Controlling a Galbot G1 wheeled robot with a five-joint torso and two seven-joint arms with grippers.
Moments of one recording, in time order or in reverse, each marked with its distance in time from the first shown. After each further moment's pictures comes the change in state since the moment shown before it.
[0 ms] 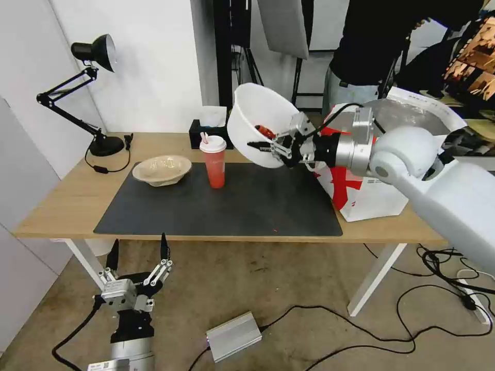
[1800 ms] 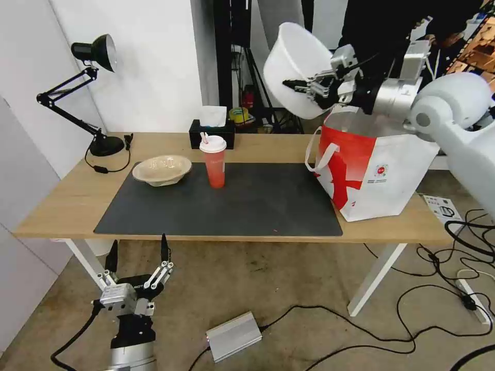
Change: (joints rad) left arm 0.022 -0.005 0.016 -0.011 0.022 -0.037 0.000; right arm 0.137 -0.064 0.060 -0.168 0.093 -0.011 0.020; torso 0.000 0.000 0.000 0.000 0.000
